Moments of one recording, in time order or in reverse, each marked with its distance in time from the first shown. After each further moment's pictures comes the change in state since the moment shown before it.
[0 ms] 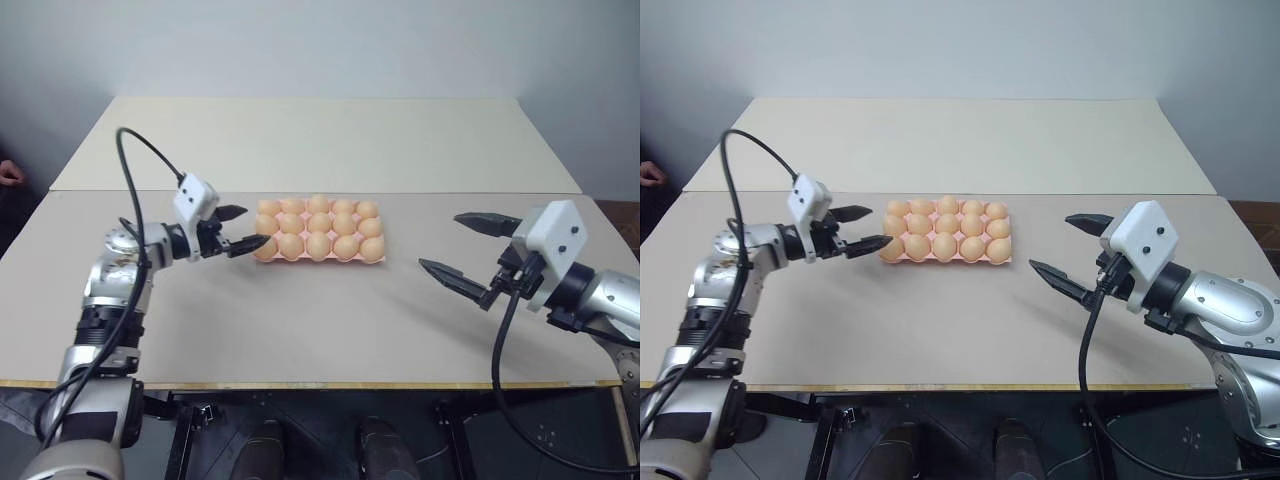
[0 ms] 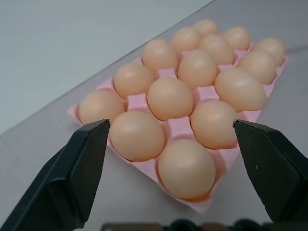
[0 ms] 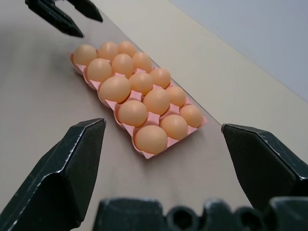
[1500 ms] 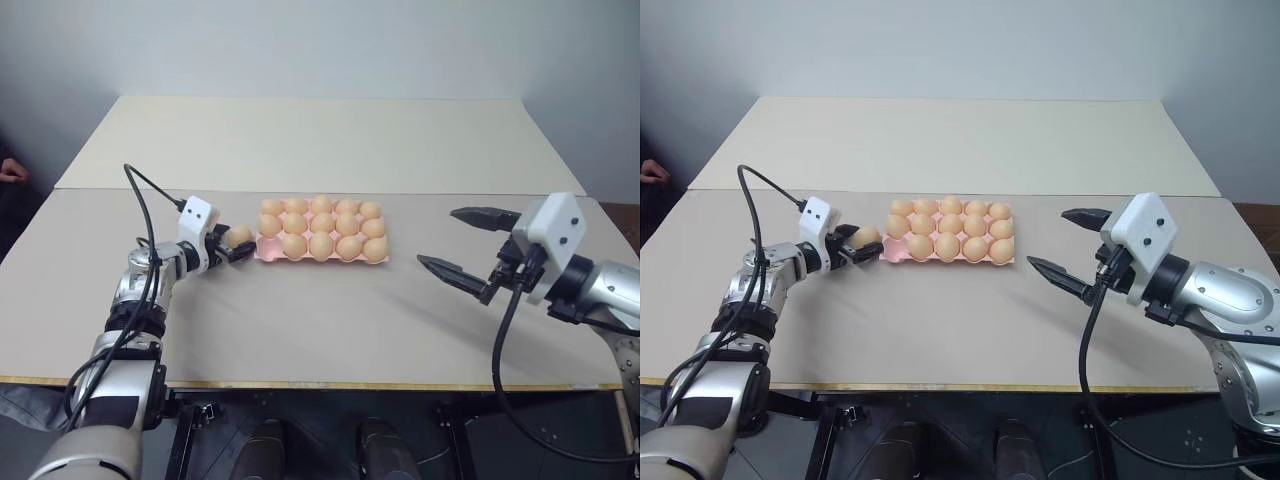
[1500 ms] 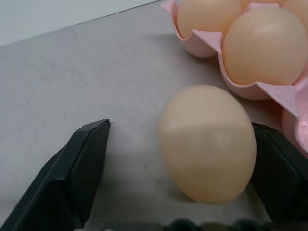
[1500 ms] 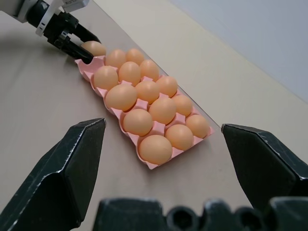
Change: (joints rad) left arm -0.116 -0.169 -0.032 0.509 0.150 -0.163 0.253; right arm -0.045 0.004 0.016 0.039 0.000 -0.003 0.044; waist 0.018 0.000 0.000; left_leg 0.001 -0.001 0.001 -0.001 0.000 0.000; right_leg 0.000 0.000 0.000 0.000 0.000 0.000
